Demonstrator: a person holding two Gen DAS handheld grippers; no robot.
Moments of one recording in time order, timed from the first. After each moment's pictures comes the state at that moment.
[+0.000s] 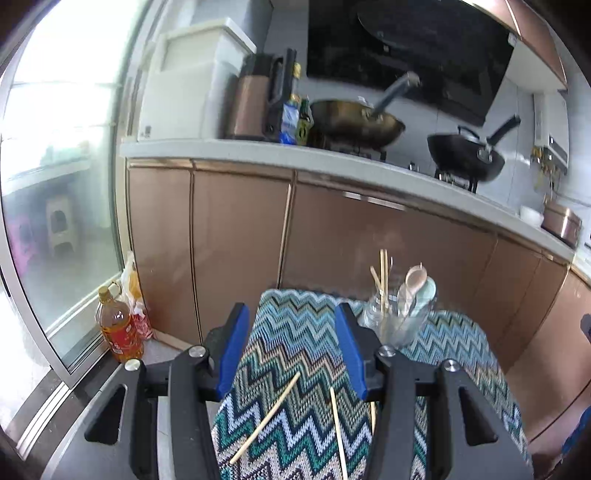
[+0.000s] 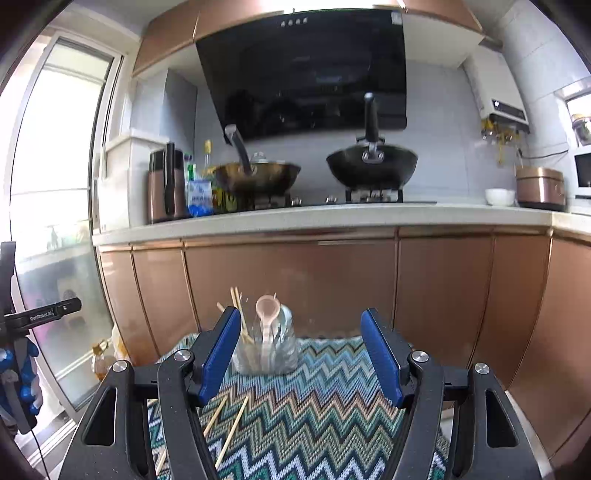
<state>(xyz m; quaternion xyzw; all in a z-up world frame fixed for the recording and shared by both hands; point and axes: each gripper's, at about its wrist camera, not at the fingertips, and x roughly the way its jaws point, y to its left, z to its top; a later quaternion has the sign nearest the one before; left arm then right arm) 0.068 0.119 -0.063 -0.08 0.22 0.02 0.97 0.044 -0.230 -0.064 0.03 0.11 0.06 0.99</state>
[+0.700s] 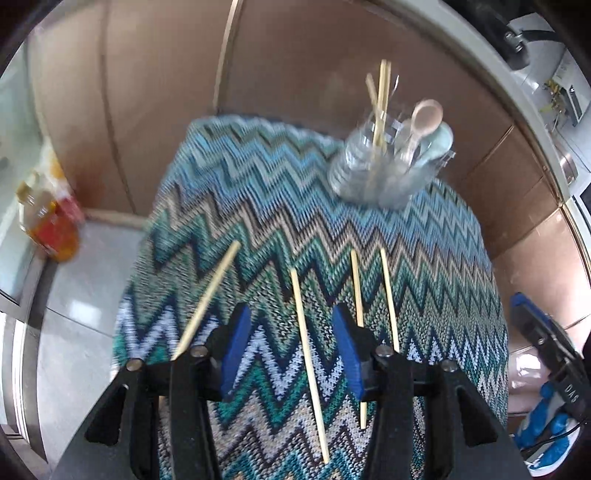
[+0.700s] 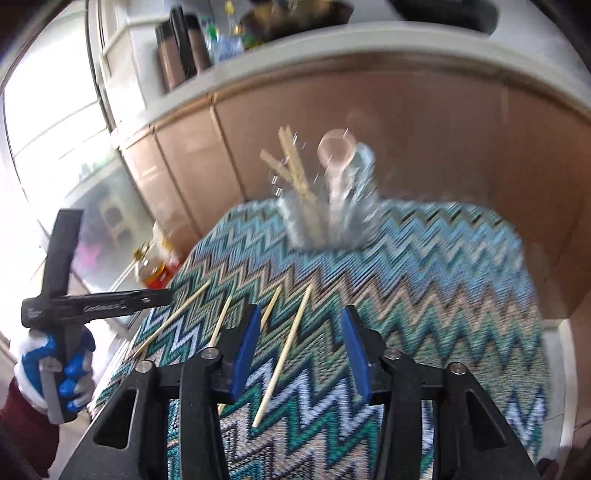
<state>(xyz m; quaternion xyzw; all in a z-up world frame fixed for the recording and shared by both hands) 0.186 0.083 -0.193 -0.12 0.51 -0.10 0.85 0.167 -0.164 -0.167 0.05 0.39 0.19 0.90</state>
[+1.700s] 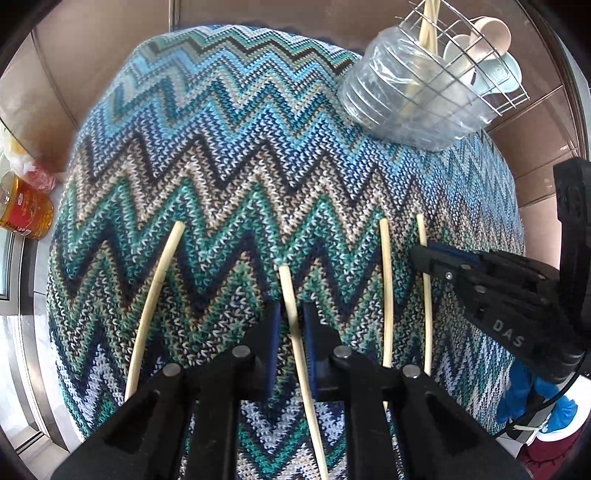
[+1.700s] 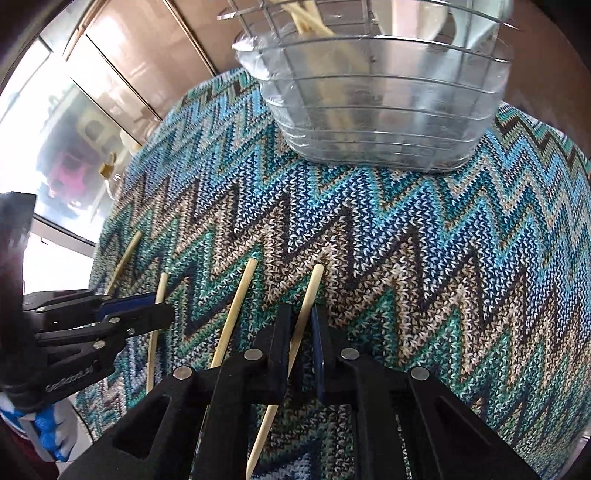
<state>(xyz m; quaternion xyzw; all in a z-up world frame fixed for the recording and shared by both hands) 0.261 0.049 -0.265 -0.09 0.64 -0.12 0.75 0.309 -0.082 -0.271 -0.01 0.60 0.19 0.78</state>
